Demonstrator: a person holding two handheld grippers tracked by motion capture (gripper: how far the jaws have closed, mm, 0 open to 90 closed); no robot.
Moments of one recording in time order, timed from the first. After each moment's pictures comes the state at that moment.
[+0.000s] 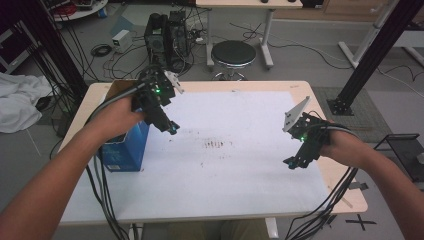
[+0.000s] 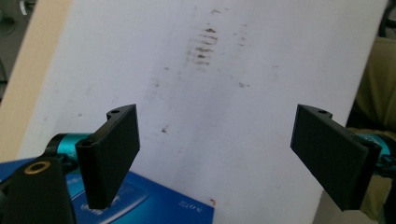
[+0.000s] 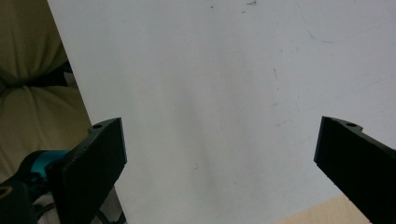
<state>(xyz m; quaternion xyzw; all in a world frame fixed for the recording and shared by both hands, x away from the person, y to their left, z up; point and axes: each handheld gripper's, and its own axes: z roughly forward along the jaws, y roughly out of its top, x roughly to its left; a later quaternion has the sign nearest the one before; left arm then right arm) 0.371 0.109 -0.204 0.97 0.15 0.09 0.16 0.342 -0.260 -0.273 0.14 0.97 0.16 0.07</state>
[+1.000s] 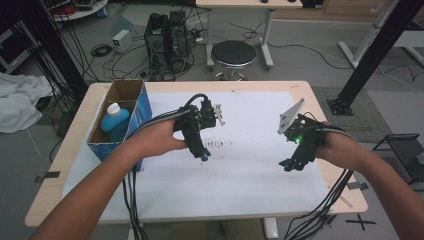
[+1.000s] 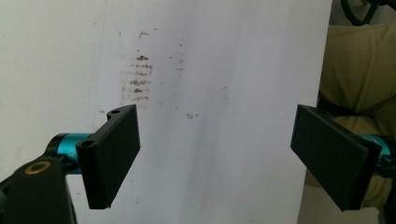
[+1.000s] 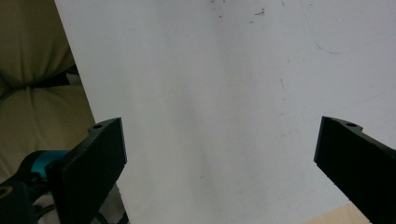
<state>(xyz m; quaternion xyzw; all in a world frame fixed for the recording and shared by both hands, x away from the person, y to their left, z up) 0.350 0.031 -0.246 0.99 0.07 0.06 0.13 0.337 -0.248 -0.273 0.13 0.98 0.16 0.07</state>
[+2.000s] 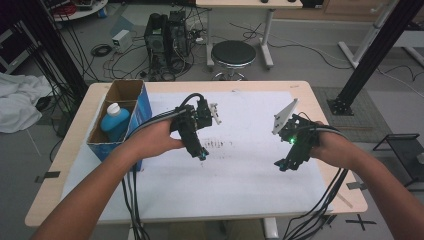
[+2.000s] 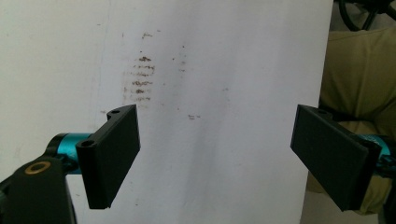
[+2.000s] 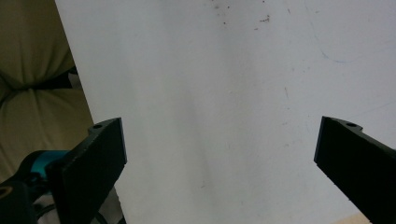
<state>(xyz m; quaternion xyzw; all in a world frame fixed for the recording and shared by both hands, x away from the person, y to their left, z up) 0.351 0.039 -0.248 0.98 0.07 0.06 0.15 0.340 -0.237 -0.277 0.13 0.98 0.16 0.06</state>
